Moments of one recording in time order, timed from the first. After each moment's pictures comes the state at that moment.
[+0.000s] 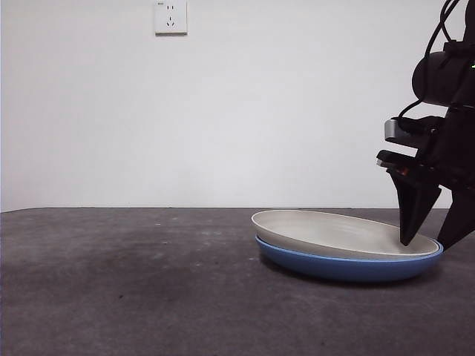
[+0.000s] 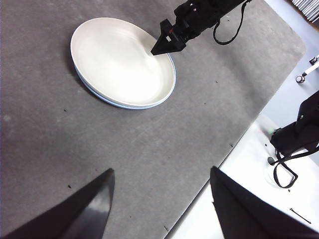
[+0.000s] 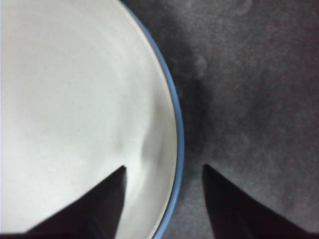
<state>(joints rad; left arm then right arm) -0.53 0.92 1.09 -0.88 0.48 -0.06 0.14 1.67 1.02 -0.55 -0.23 0.10</state>
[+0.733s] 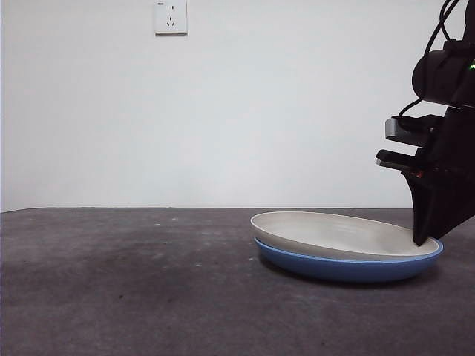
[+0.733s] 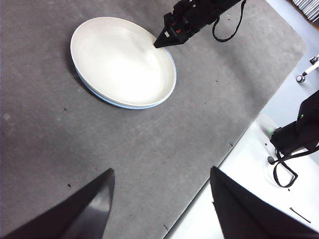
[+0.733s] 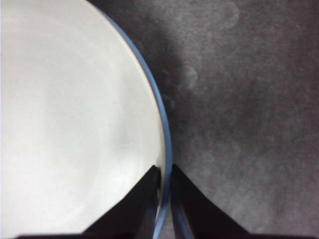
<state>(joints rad) -0.53 0.92 1.09 -0.88 0.48 -0.06 0.14 1.67 1.03 -0.53 -0.21 0.11</state>
